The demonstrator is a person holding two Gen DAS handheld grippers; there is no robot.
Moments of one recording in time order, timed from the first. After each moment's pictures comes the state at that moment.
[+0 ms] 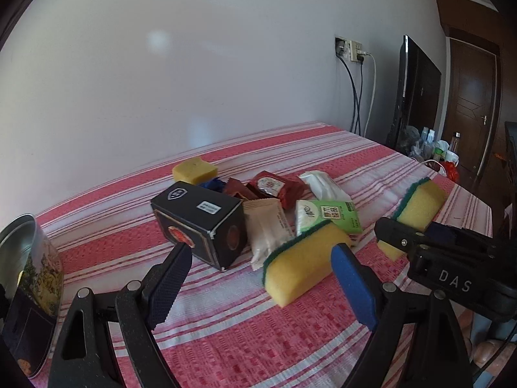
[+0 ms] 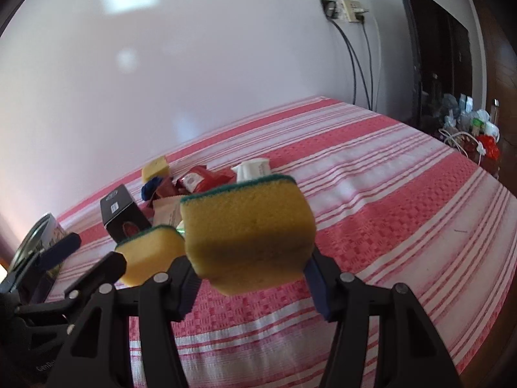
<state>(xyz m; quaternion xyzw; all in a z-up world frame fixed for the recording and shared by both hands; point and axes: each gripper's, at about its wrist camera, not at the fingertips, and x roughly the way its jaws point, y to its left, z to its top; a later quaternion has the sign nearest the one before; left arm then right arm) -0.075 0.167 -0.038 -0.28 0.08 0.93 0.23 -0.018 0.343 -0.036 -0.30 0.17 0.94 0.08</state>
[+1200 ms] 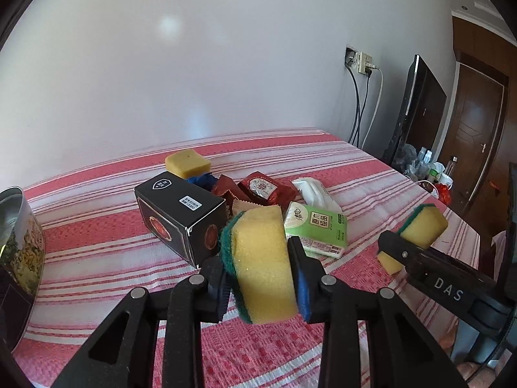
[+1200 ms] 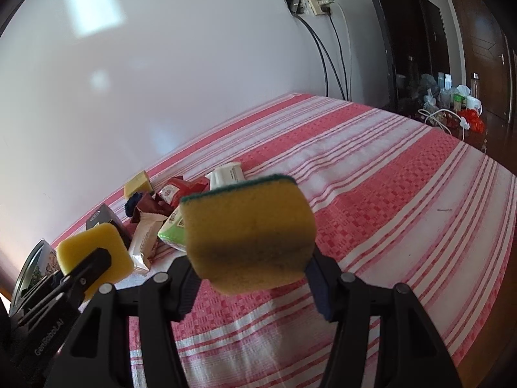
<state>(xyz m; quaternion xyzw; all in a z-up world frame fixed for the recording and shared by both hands) -0.080 0.159 -0.039 -0.29 0.02 0.93 0.24 -0.011 0.357 -0.032 -0.29 0.20 0.93 0.12</state>
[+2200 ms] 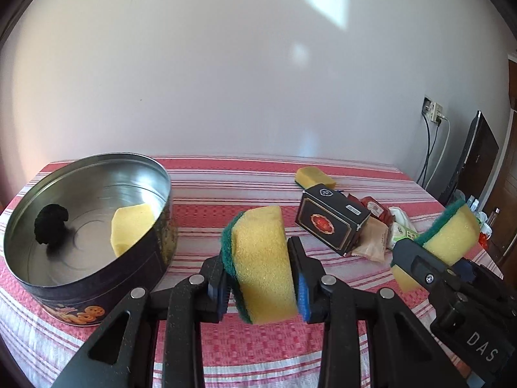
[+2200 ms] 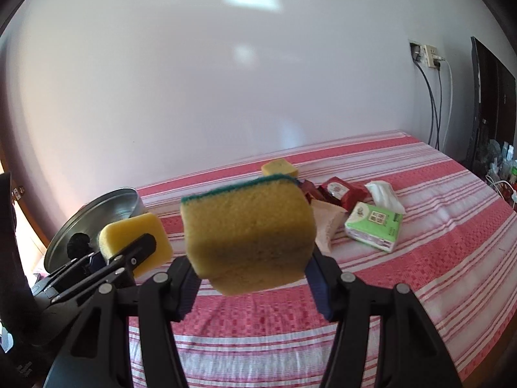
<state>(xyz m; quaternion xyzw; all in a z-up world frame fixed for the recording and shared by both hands) -0.057 0.017 -0.020 -0.27 -0.05 0.96 0.09 -0.005 0.178 0.022 -0.26 0.09 0.96 -0.04</state>
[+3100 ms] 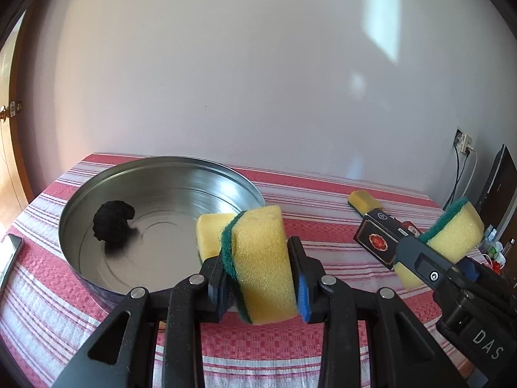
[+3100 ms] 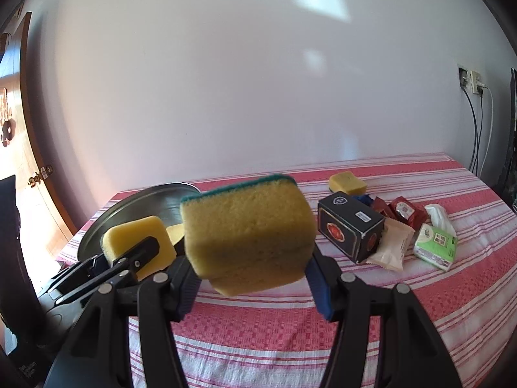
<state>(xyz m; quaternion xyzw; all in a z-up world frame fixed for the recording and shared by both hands) -0.040 -0.066 -0.004 -0.25 -0.08 0.96 0.02 -0.010 0.100 0.041 -0.25 0.06 0.96 -0.11</state>
